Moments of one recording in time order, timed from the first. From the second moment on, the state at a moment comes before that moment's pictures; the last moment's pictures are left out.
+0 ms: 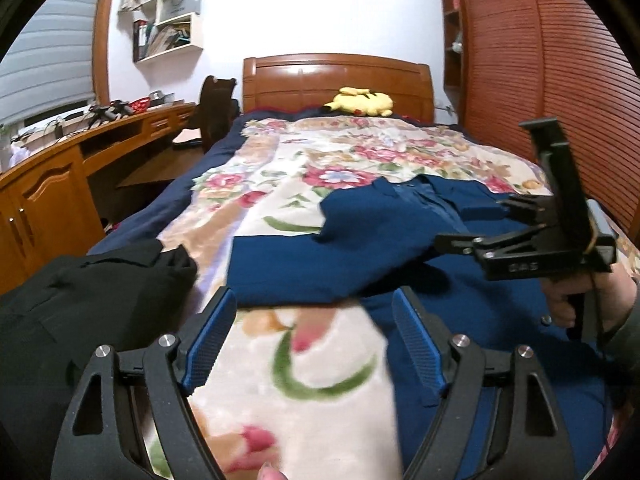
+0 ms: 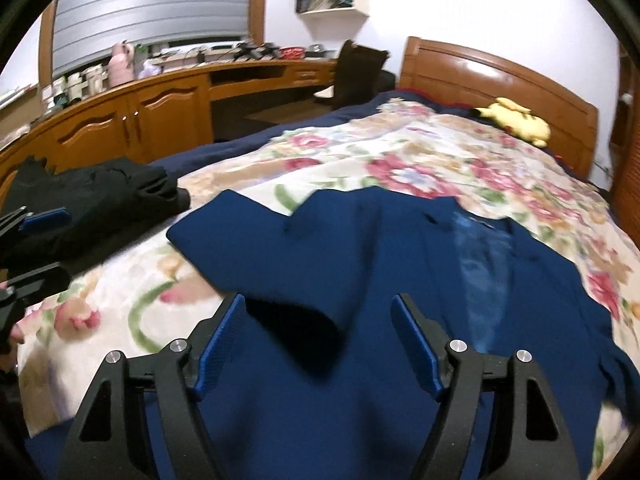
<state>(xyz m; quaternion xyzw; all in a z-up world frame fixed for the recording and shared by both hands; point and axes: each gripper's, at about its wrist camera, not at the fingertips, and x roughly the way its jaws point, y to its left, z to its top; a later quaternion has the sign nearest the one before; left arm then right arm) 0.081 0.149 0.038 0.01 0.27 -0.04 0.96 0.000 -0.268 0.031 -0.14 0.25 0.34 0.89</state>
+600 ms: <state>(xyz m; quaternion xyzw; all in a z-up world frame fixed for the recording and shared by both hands) 0.078 0.190 0.042 -0.01 0.26 -0.02 0.97 0.049 -0.171 -0.028 -0.24 0.32 0.40 0.82</state>
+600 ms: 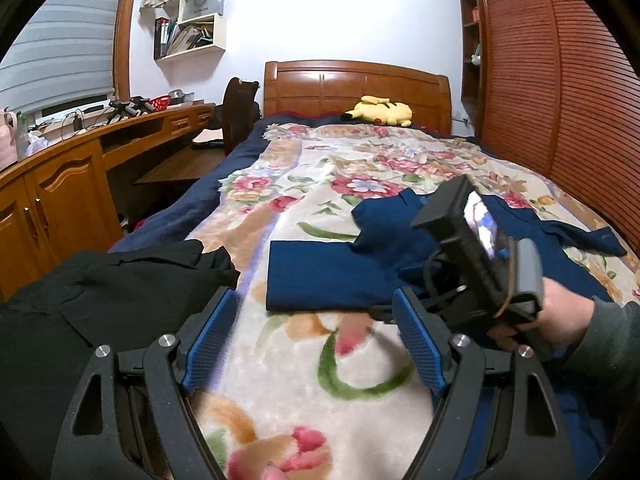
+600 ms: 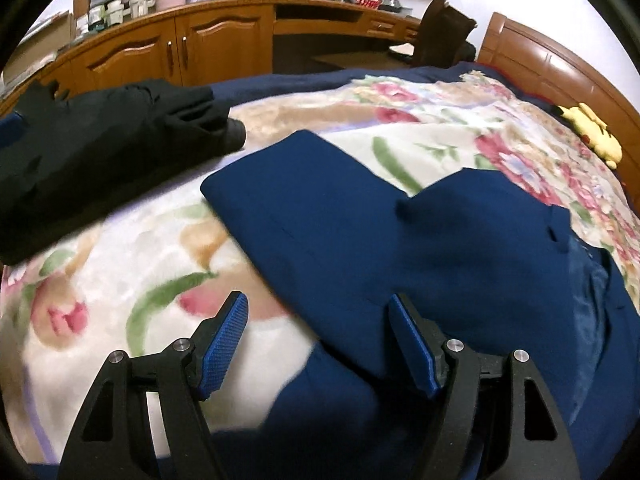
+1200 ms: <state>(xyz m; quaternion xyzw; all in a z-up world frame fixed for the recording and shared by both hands) 0.078 0.184 0.043 -0.01 0.25 -0.03 0.97 0.075 -0.169 -0.007 -0.19 0.30 0.35 0.87</state>
